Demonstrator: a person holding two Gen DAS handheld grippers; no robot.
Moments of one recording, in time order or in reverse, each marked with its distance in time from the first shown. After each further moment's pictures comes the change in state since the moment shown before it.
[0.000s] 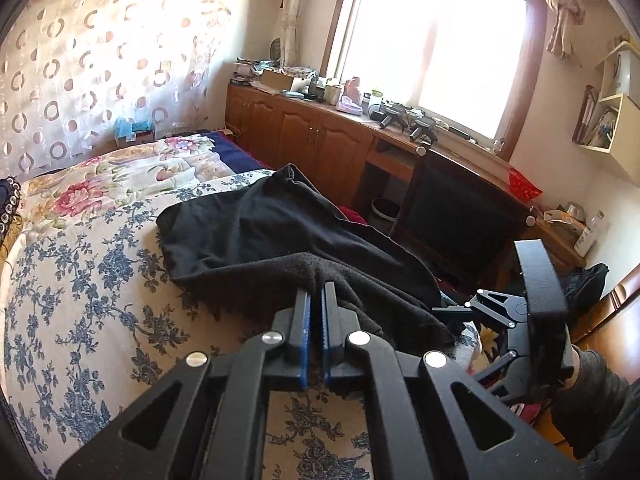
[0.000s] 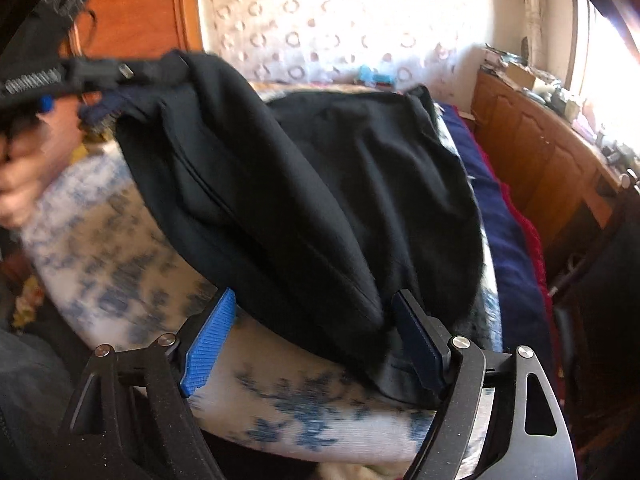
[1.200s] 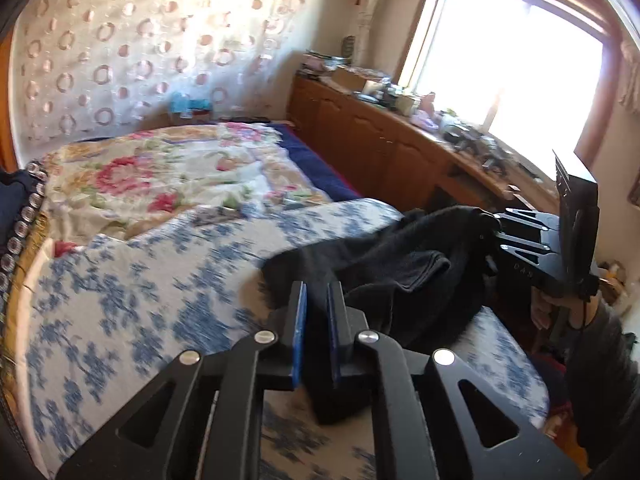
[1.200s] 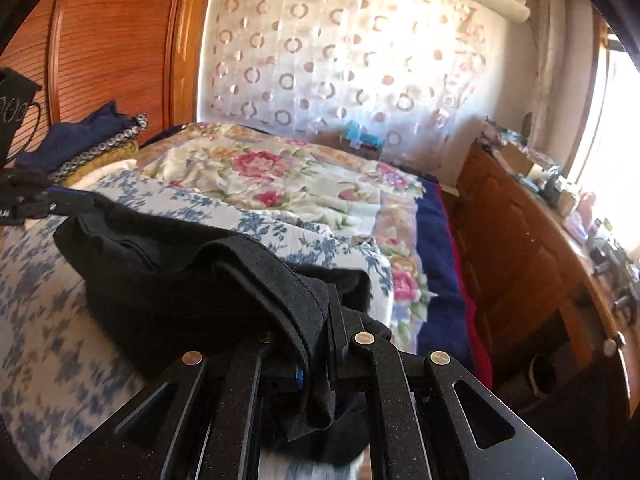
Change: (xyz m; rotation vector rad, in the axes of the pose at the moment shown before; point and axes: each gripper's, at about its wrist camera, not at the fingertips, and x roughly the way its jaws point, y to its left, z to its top) left arm 0.056 0.140 0.063 -0.167 0.003 0.171; right arm 0.084 -0.087 0.198 -0.153 -0.158 -0.058
